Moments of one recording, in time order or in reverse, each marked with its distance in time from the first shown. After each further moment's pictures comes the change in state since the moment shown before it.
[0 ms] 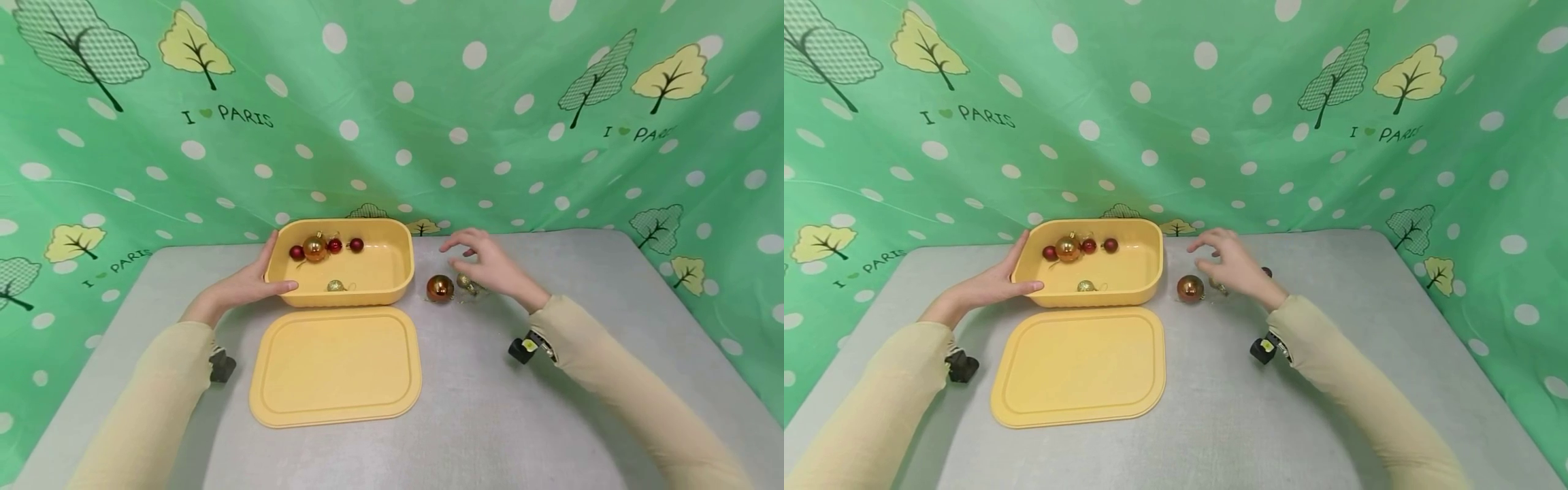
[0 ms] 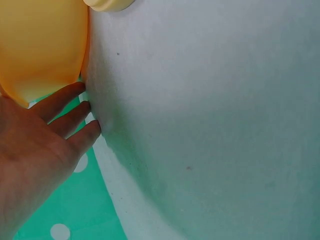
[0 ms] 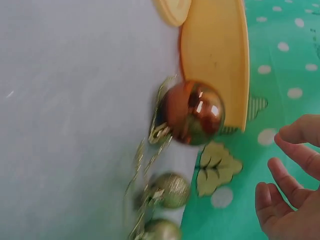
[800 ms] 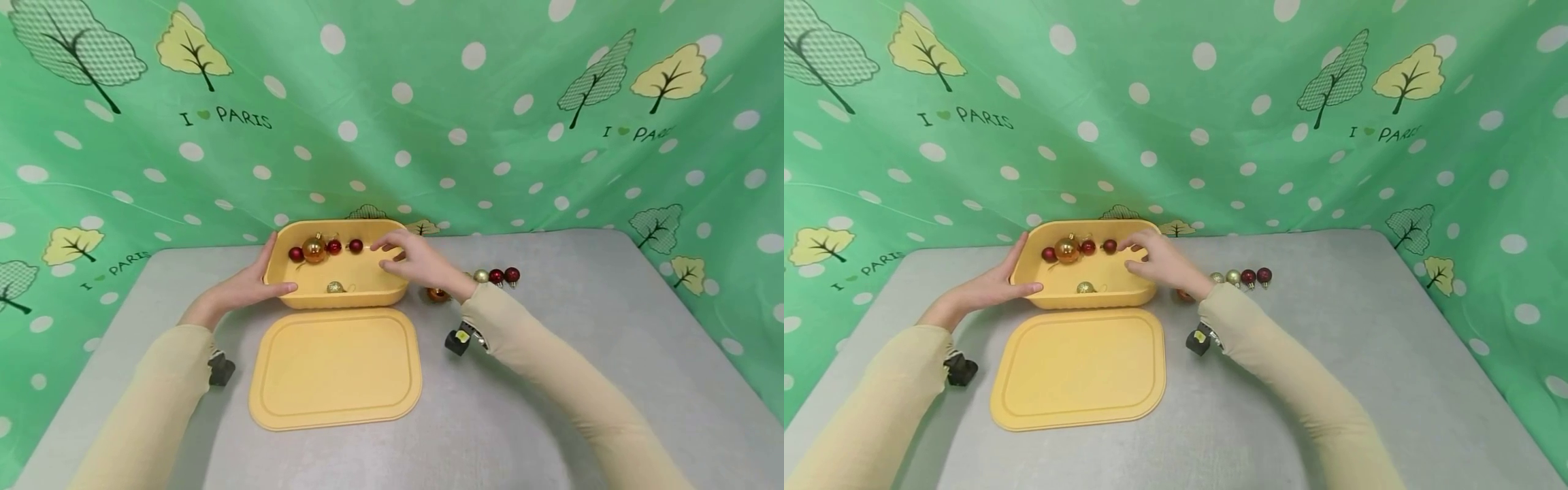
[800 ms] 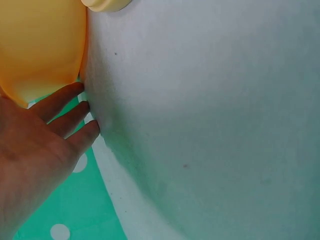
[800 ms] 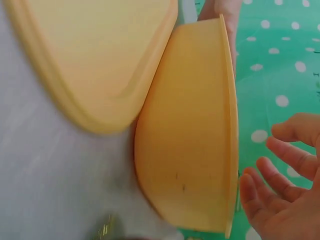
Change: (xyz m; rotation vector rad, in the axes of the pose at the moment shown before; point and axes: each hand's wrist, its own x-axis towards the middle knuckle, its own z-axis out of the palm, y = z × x) left_hand -0.001 0.001 0.001 -0.006 0.002 0.001; right_hand 0.059 -0.053 0.060 0.141 -0.144 -0.082
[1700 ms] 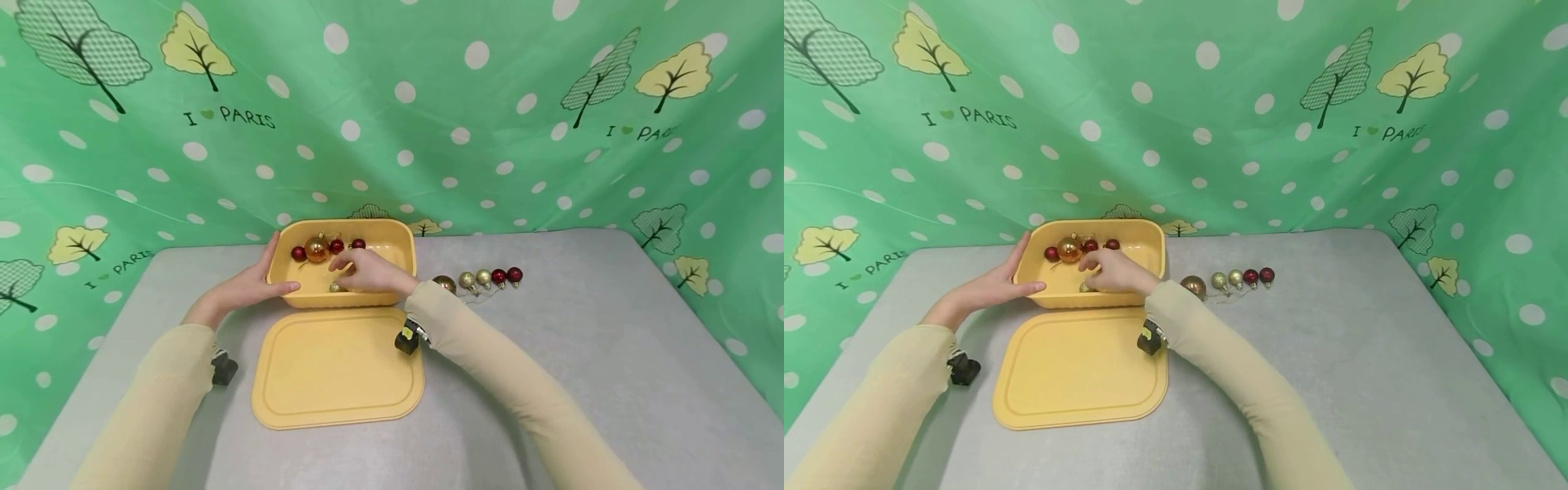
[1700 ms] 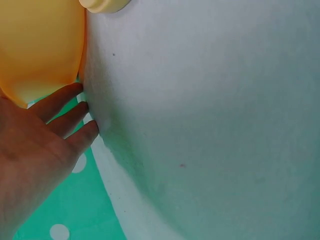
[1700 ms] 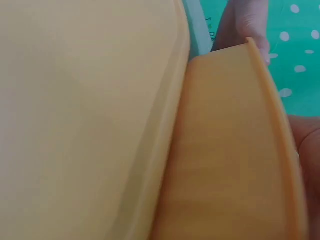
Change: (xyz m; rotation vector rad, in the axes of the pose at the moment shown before) left_hand -0.001 0.000 0.000 -0.020 0.008 0.010; right_hand 0.053 -0.008 0.062 -0.010 -0.251 0.144
